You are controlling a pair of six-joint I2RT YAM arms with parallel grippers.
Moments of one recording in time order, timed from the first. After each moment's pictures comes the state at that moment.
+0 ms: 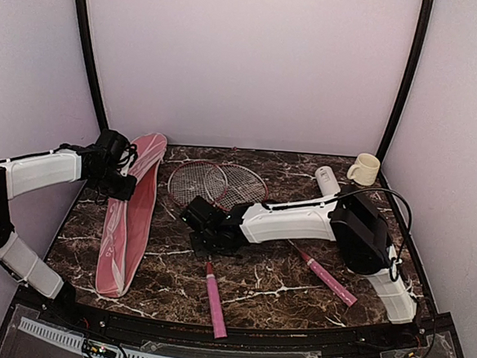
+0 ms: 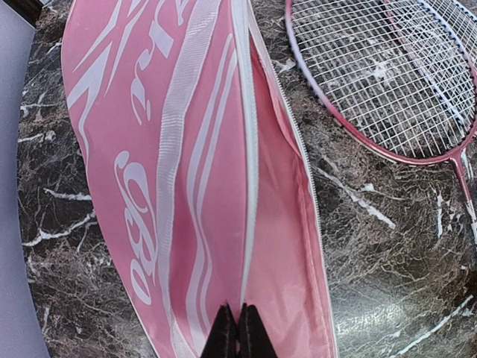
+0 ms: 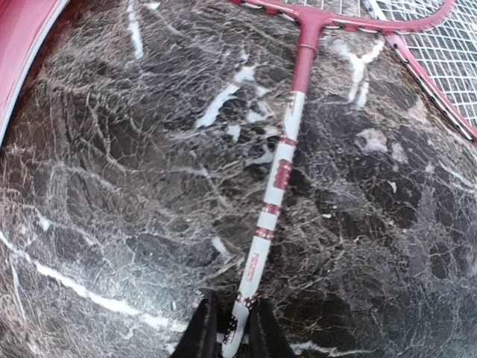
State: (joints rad) left arm -0.26 1.46 1.01 -0.57 -0.13 -0.07; right arm 1.16 2.33 1.77 -0.48 0.31 0.58
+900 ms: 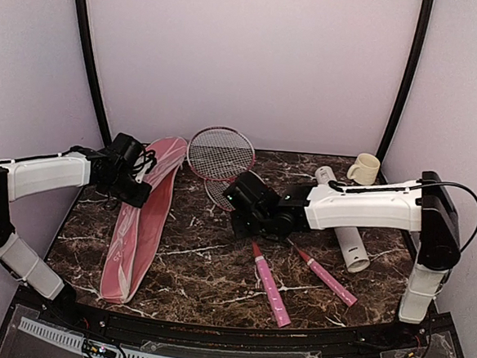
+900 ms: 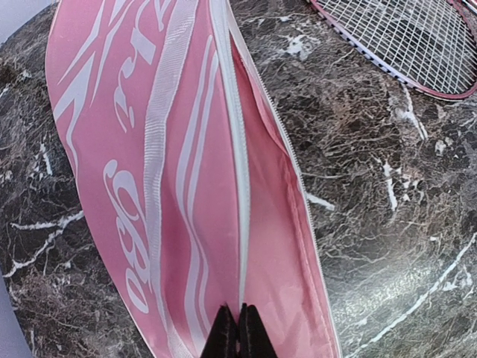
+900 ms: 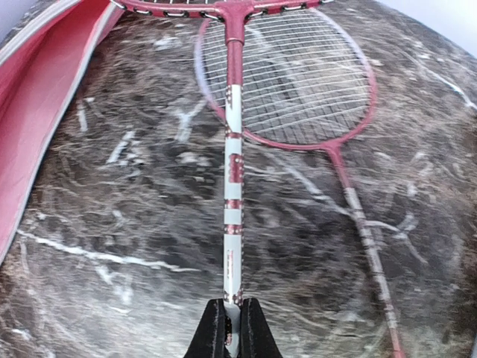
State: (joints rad) left arm -0.39 1.47 1.01 -0.57 -0.12 -0.03; right arm 1.12 1.88 1.43 -0.50 0.46 0.59
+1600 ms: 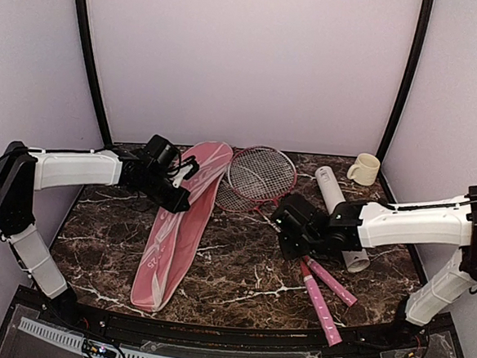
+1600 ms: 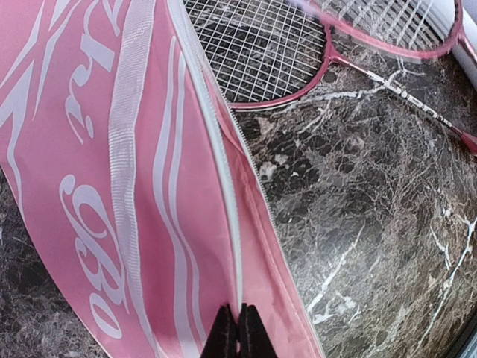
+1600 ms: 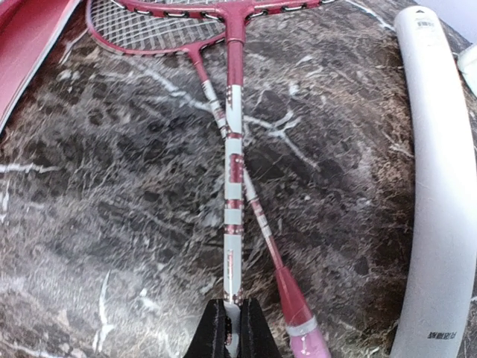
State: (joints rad) left arm -0.58 1.66 1.15 -0.49 0.14 -0.07; right arm 1.07 1.53 1.00 -0.56 0.52 0.59
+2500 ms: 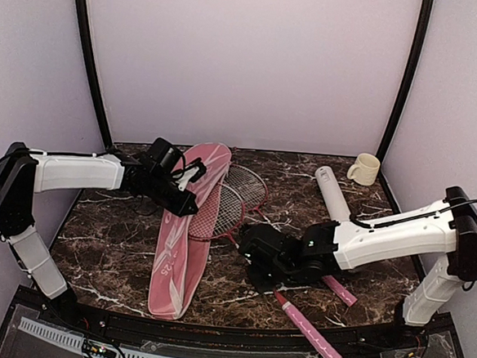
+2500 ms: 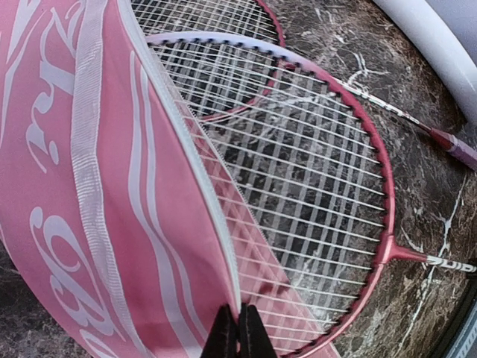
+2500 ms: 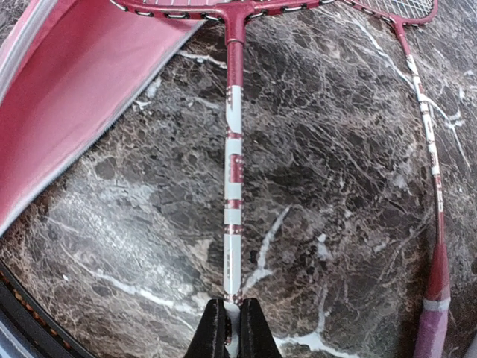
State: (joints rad) left arm -0.61 1.66 1.13 -0.42 0.21 -0.08; right arm 1.30 1.64 1.06 -0.54 0.35 0.56
